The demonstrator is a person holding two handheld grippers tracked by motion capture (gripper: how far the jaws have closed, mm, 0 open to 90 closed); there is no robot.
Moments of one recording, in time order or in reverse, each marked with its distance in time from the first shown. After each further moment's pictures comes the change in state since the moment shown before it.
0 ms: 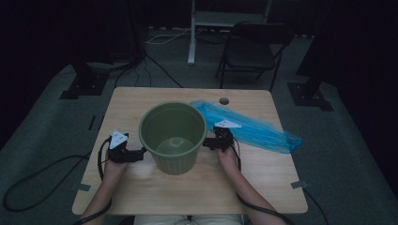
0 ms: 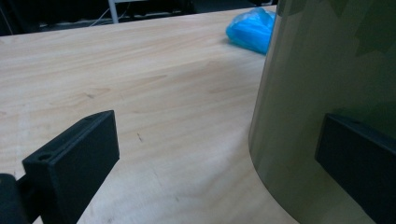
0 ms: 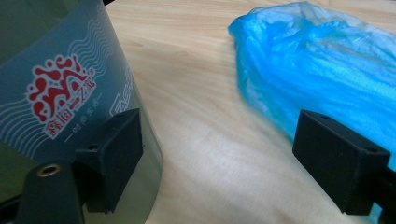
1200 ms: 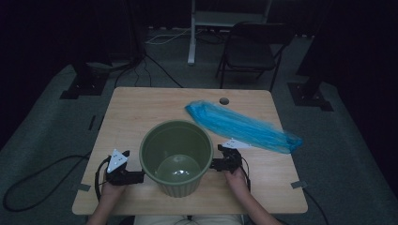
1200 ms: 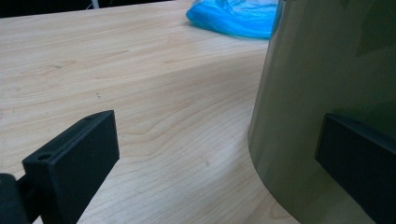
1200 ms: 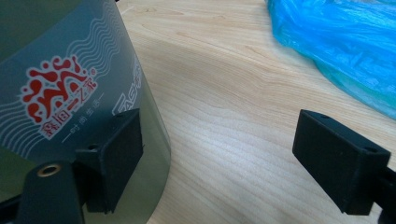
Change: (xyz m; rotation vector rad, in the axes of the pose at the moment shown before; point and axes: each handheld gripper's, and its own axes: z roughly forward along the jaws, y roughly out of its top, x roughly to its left) left arm -0.045 -0.025 -0.047 0.012 -0.044 0.026; right arm 0.026 -0.045 -0.062 0.016 0.070 -0.002
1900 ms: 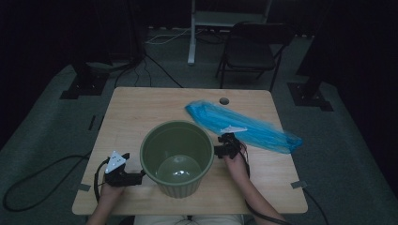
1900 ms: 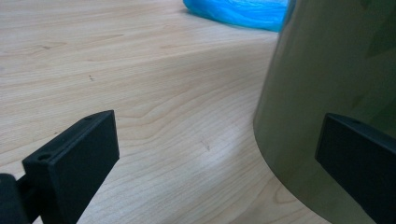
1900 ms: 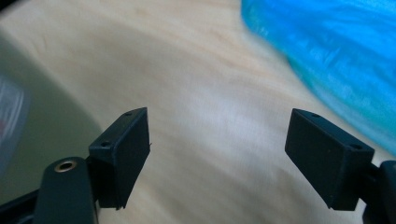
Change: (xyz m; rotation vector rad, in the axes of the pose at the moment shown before) left arm 0.010 -0.014 0.005 0.015 -0.037 -0.027; right arm -0.040 0.026 0.036 0.150 -0.017 0.030
